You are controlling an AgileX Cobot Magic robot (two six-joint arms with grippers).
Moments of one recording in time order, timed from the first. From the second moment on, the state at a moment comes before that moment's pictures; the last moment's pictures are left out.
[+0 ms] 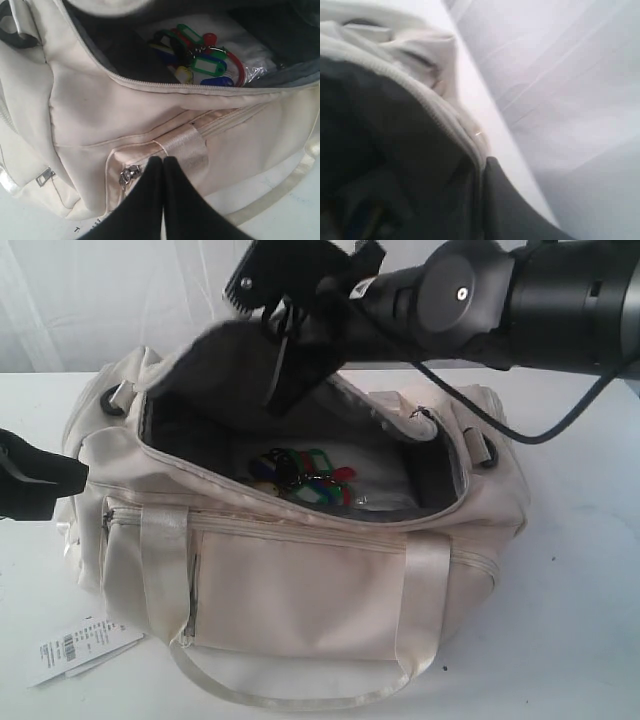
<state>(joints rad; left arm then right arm) -0.29 0.93 -0.71 -0.60 0.61 0.55 0.77 1.67 -1.28 0.47 0.06 -1.08</state>
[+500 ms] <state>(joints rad) -0.29 0.93 -0.71 -0.60 0.62 0.55 0.72 1.82 -1.32 0.47 -0.51 -1.08</state>
